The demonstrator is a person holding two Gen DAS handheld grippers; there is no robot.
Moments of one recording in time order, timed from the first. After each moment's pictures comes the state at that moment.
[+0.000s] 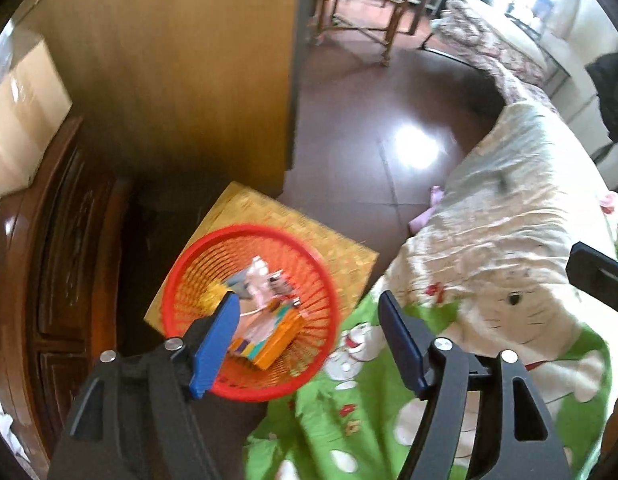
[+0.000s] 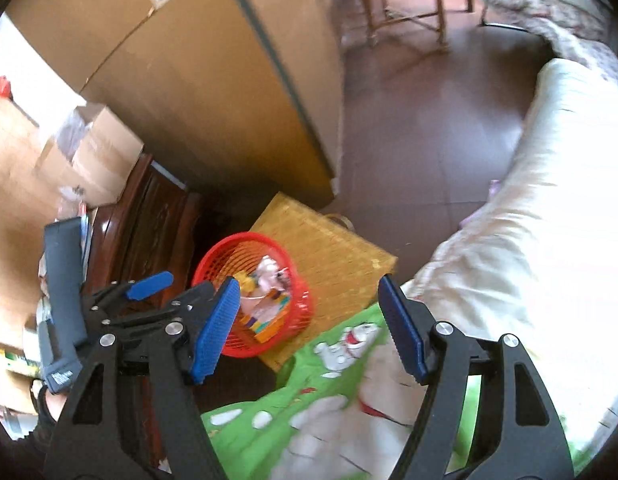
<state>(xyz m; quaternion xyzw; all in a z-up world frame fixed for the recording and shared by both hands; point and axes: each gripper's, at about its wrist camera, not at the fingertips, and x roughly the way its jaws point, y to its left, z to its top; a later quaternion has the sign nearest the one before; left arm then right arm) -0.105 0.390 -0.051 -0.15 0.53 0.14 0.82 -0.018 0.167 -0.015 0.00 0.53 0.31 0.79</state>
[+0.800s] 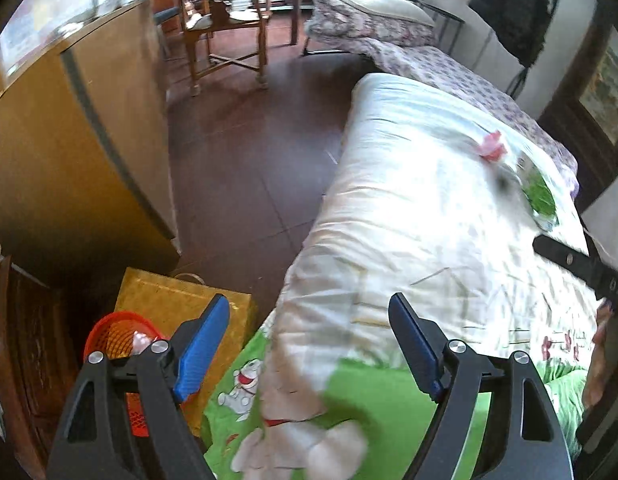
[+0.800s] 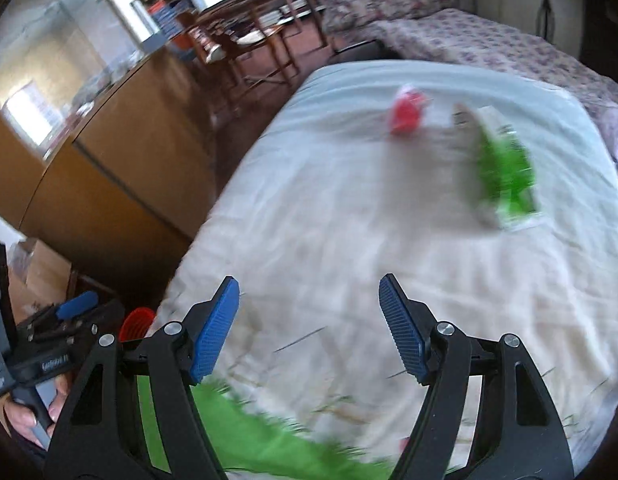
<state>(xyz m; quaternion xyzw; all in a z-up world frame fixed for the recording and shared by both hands) -0.021 0.172 0.006 -0.04 0.51 0.00 0.86 0.021 -0.106 -0.013 0.13 0.47 0.13 0.86</state>
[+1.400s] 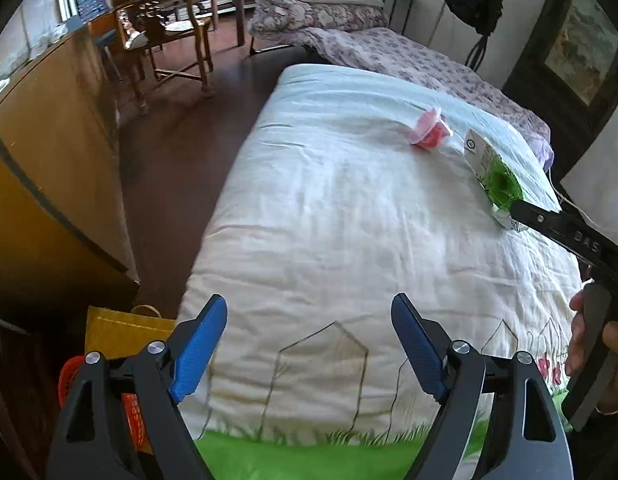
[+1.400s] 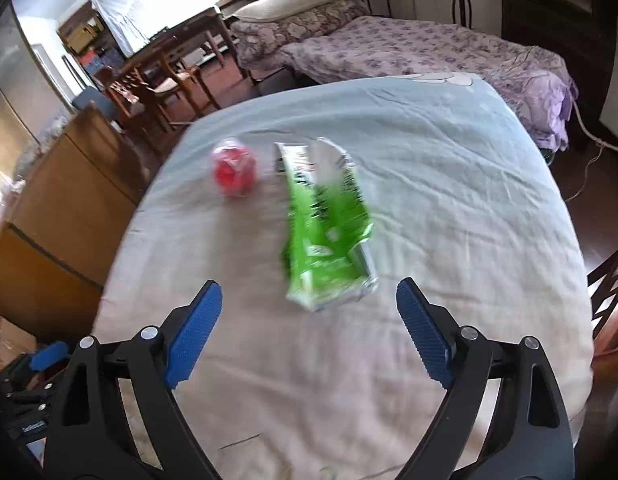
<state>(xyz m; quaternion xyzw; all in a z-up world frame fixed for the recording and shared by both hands) 0.038 0.074 -0.012 0.00 0.51 -0.06 0.86 0.072 -0.205 -0.047 0.15 0.46 0.01 0.88</state>
